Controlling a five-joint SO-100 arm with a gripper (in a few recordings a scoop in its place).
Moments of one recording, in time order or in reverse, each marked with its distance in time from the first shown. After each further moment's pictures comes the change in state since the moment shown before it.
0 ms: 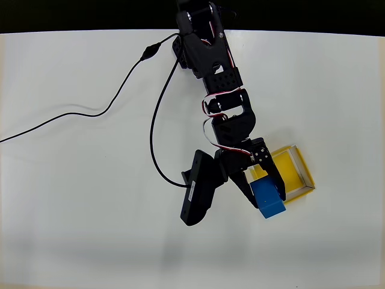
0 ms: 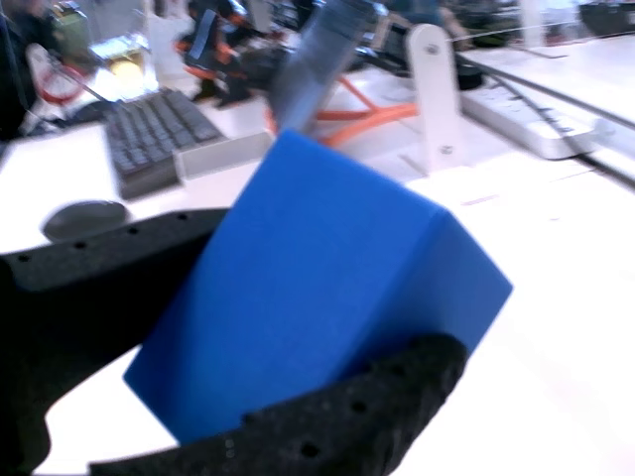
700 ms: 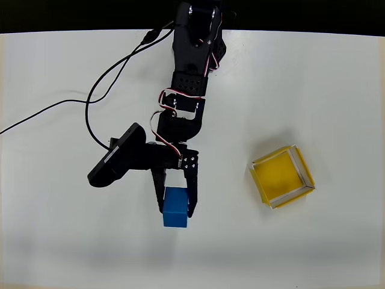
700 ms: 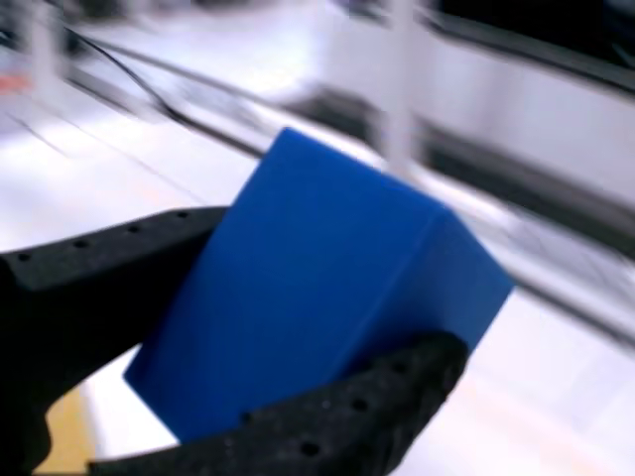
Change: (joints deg) arm 27.3 3.3 9.8 -18.2 -9.9
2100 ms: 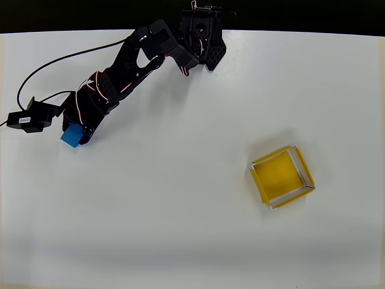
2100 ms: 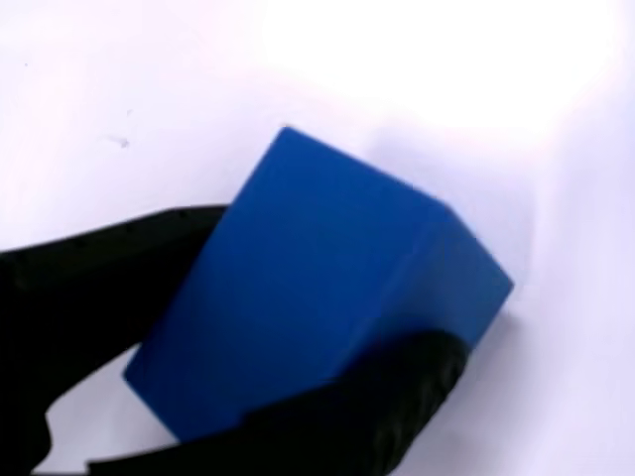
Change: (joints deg) arm 52.4 -47.8 -17.6 13.4 -31.3
